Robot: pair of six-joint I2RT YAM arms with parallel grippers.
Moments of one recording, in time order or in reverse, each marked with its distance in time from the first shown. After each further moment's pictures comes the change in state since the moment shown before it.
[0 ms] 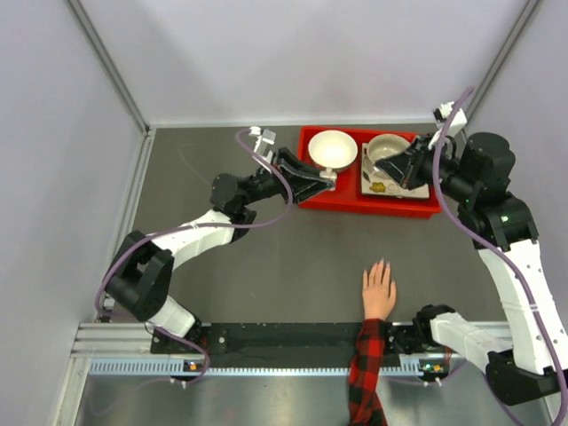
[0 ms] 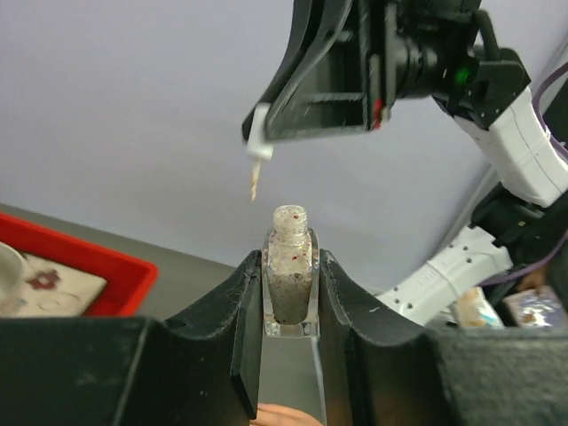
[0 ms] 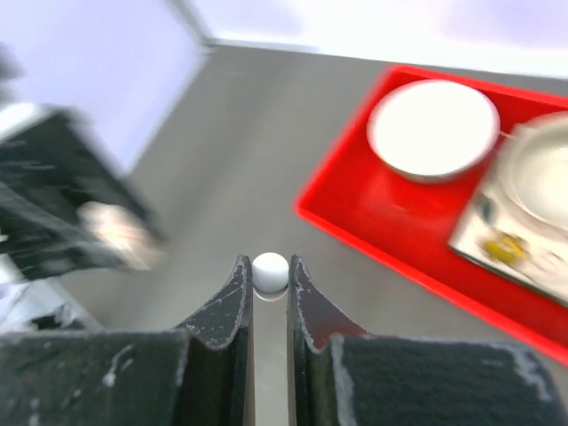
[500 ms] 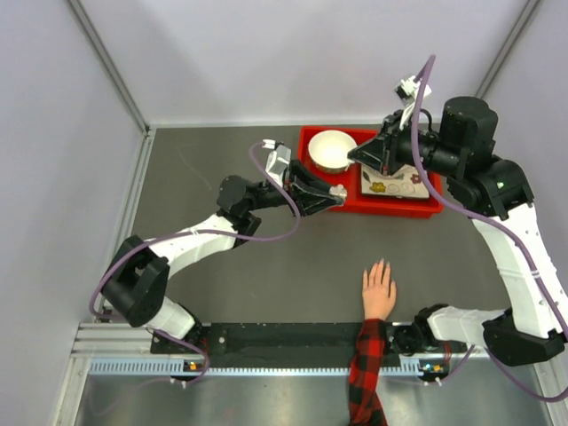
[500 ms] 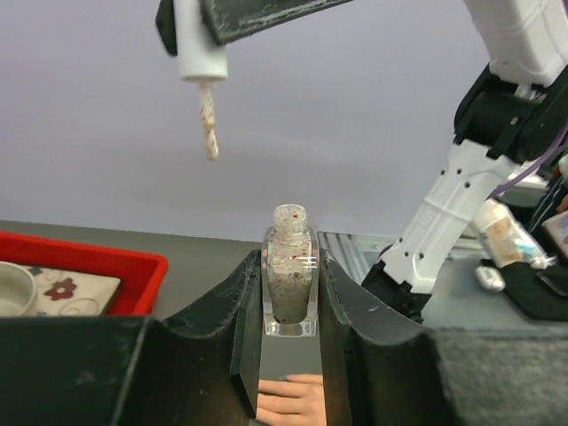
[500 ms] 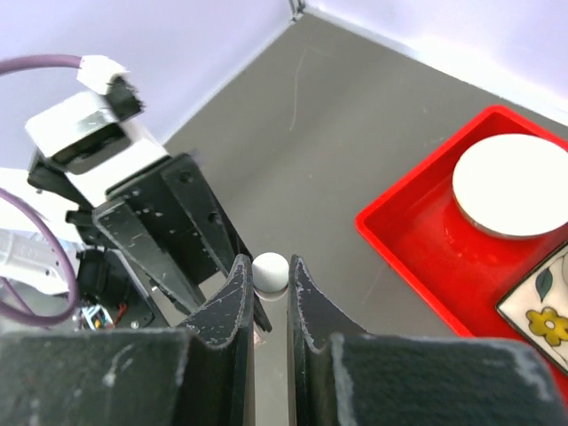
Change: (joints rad) left arm -0.073 -0.001 -0.001 -0.078 0.089 0.175; right arm 0.193 0.236 0.380 -0.151 -0.105 -0.125
